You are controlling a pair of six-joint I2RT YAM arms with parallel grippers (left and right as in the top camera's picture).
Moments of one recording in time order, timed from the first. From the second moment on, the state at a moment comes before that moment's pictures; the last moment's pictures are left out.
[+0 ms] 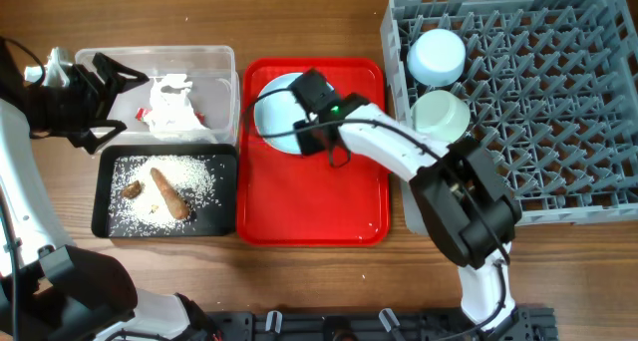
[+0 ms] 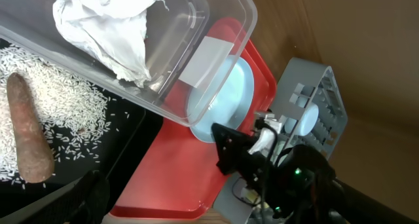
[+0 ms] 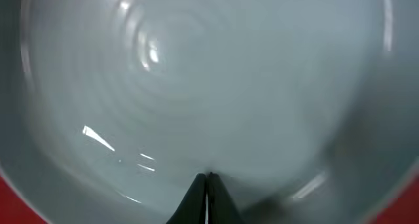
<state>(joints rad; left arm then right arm) 0.49 1.68 1.69 -1.38 0.68 -0.30 0.65 2.12 1.46 -0.58 -0.02 0.35</state>
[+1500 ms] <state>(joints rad) 0.49 1.68 1.69 -1.38 0.68 -0.30 0.87 1.93 1.46 -0.65 0.04 0.22</state>
